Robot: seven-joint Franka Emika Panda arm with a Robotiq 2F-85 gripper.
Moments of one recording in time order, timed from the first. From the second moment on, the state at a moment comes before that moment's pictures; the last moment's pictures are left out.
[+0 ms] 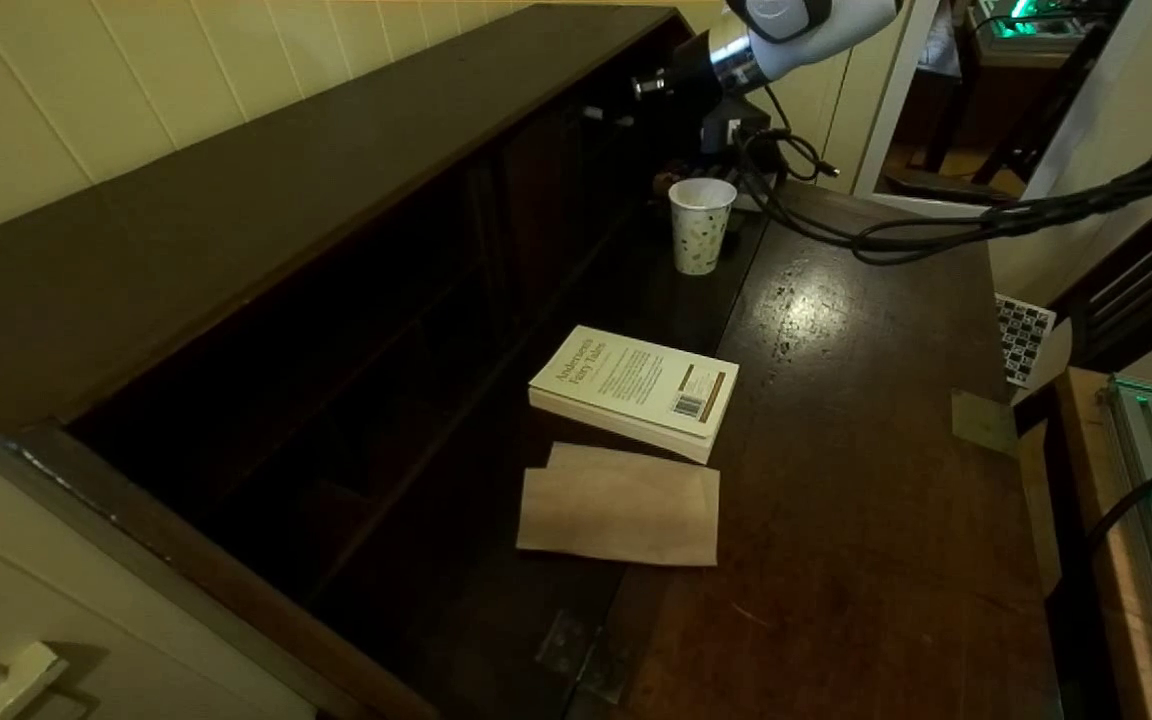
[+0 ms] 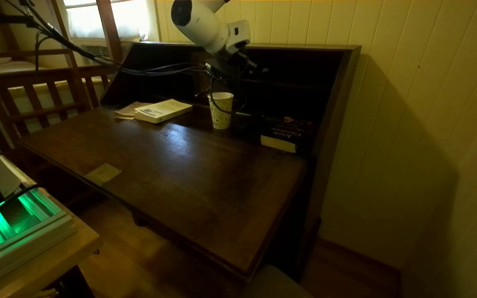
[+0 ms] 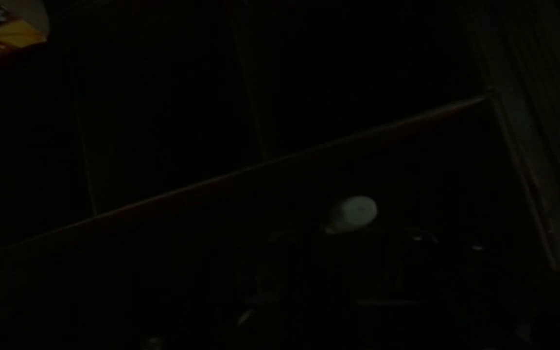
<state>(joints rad) -0.43 0.48 0.05 -1.77 2.25 2.88 -2.13</state>
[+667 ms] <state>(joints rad) -0.40 0.41 0.04 -1.81 2.42 3.06 -2.13</state>
